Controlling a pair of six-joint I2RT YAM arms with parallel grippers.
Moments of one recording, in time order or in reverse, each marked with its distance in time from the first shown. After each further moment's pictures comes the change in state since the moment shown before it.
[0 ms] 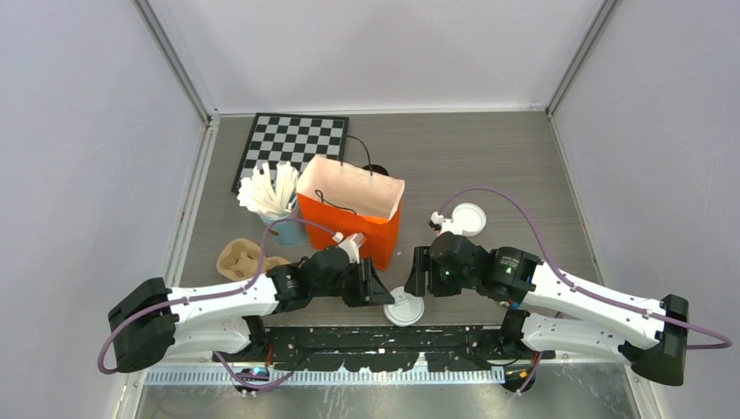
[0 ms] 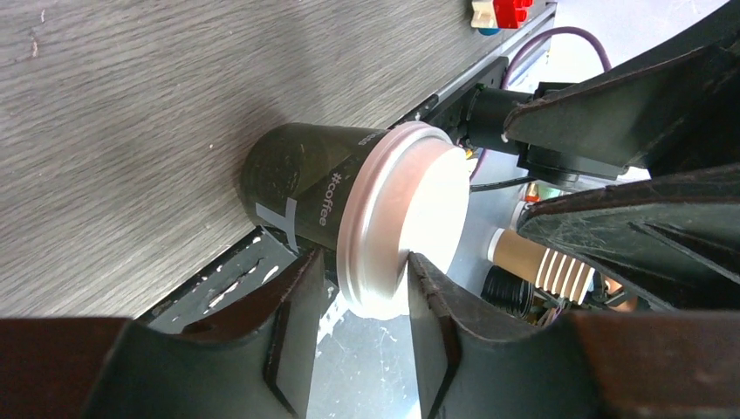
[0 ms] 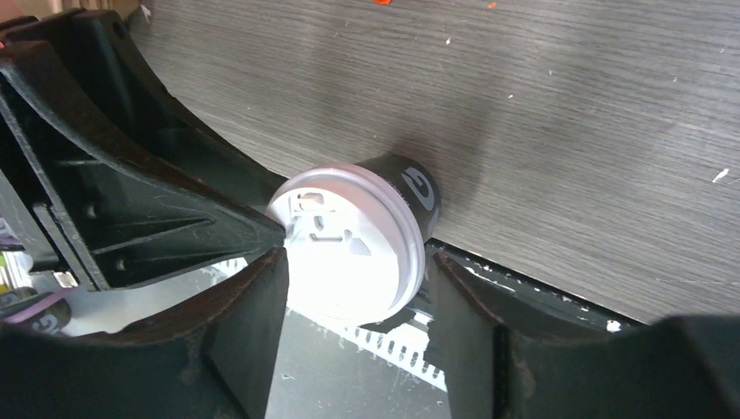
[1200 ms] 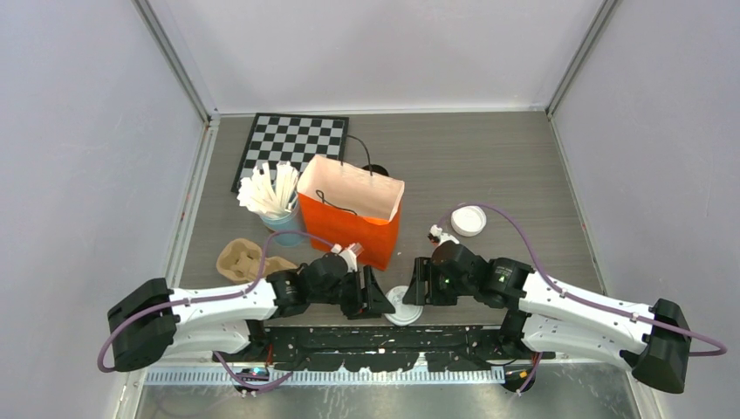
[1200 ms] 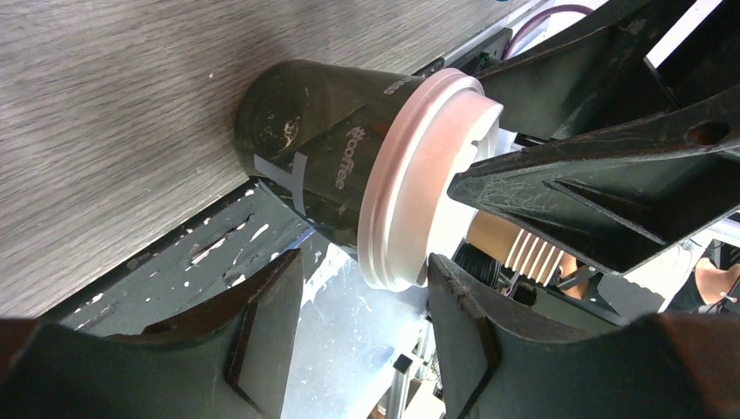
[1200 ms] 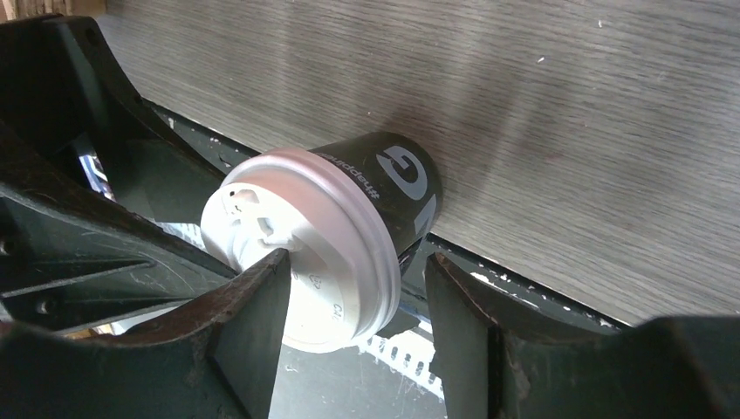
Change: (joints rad) left arm -0.026 -0.021 -0.061 0.008 0.049 -0.134; right arm -0.050 -0.034 -0.208 0.184 -0.148 0.022
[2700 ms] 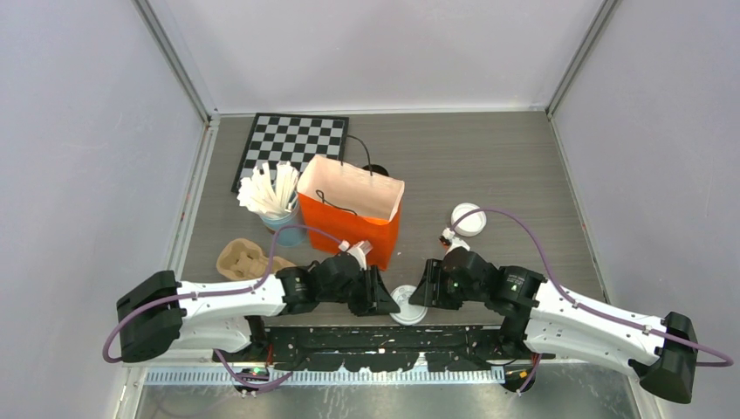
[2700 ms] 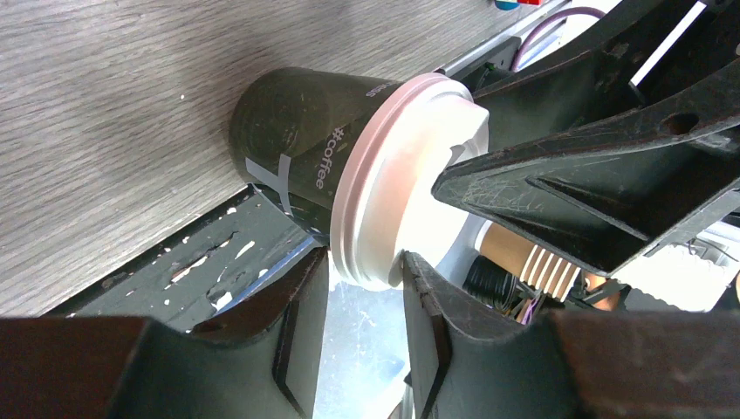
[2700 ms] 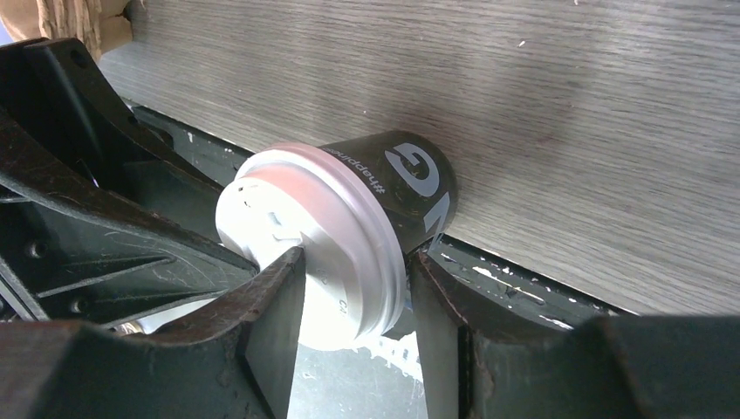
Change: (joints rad) left arm -0.055 0.083 0.094 -0.035 -0.079 0.007; right arm -0.001 -0.121 -0.074 0.005 0.024 0.092
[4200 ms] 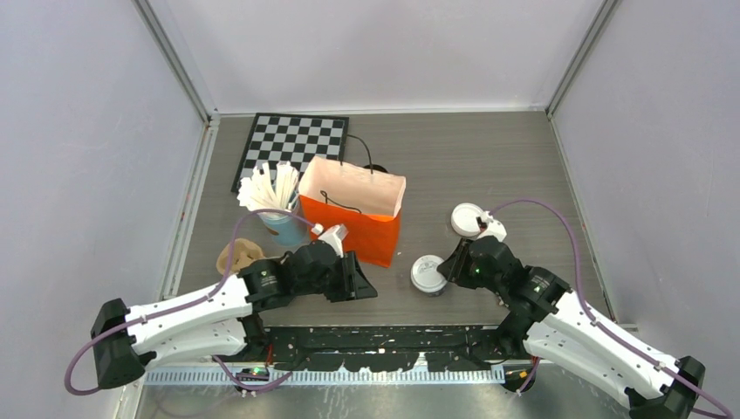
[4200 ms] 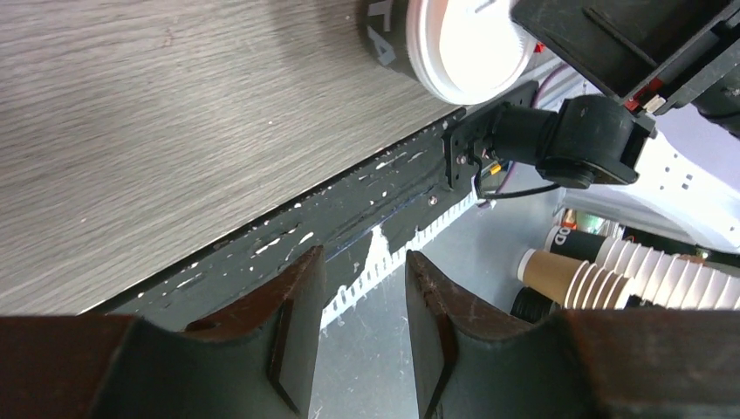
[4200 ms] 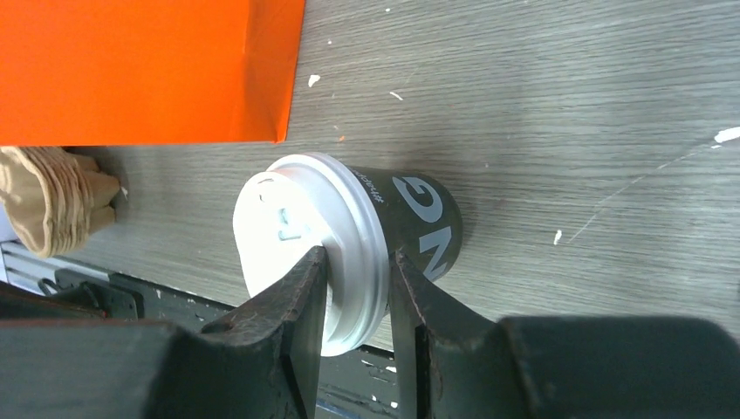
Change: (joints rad) left arm 0.078 -0.235 0.123 -0.393 -0.097 0.188; right arm -0.244 -0.148 0.000 -0.060 0.196 -0.163
